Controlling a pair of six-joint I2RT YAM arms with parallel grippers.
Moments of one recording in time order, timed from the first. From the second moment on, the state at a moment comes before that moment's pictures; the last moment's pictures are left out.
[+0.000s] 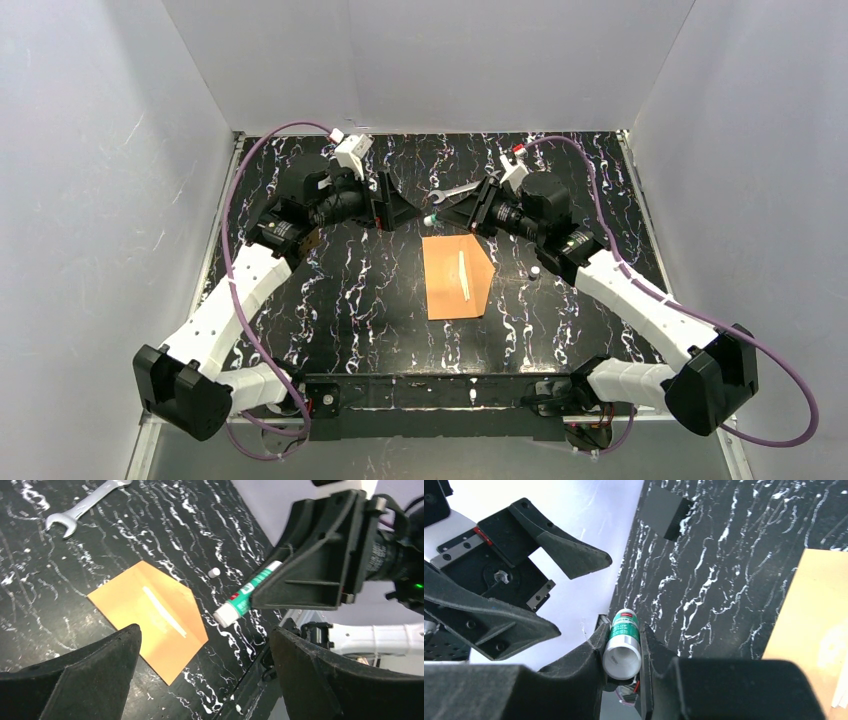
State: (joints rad) left arm -0.44 1.19 1.14 -0.32 0.50 -0.44; right arm 0.64 1.18 0.98 -0.06 -0.34 0.95
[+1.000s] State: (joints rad) left arm -0.36 1.23 1.14 -0.35 0.84 -0.33; right arm 0.64 1.36 1.02 0.00 -0.65 0.99
